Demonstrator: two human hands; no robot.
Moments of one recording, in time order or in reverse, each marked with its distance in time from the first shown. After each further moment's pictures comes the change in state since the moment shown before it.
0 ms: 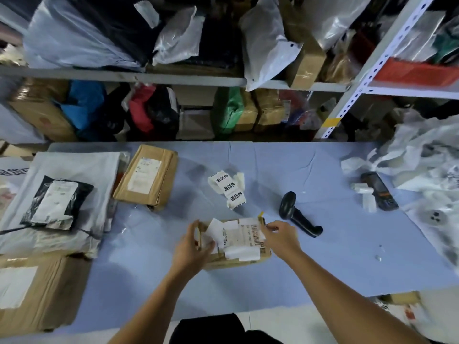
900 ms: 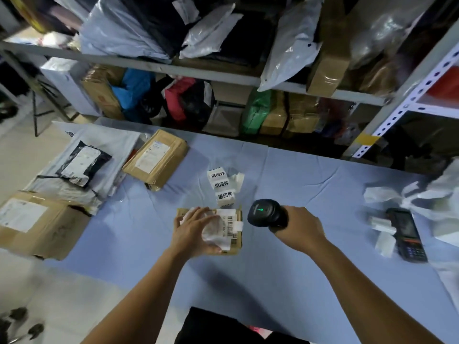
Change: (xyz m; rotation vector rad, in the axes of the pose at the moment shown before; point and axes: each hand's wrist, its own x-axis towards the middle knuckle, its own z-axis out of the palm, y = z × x) left_hand 0.000 0.070 0.074 0.641 0.154 0.182; right_hand 0.083 0.004 -0.136 -0.600 -0.207 -0.604
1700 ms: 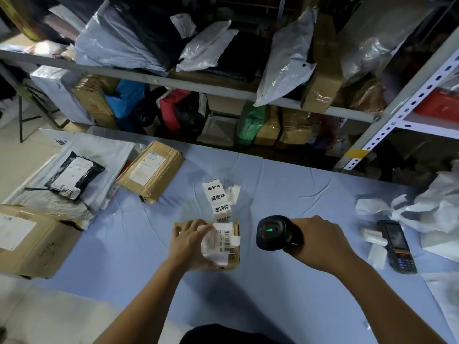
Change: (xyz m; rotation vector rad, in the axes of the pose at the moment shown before) left_hand 0.005 0.002 -0.015 0.040 -0.017 0.058; right_hand -0.032 -0.006 -0.066 -0.222 0.015 -0.142
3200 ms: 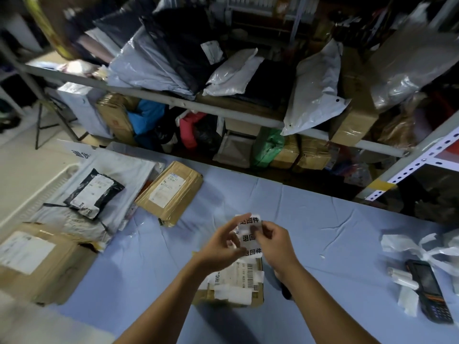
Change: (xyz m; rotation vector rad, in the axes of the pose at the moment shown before) left_hand 0.045 0.008 -0.073 -1.178 -0.039 0.170; right_hand 0.106 -0.115 0.059 1.307 0.079 0.187
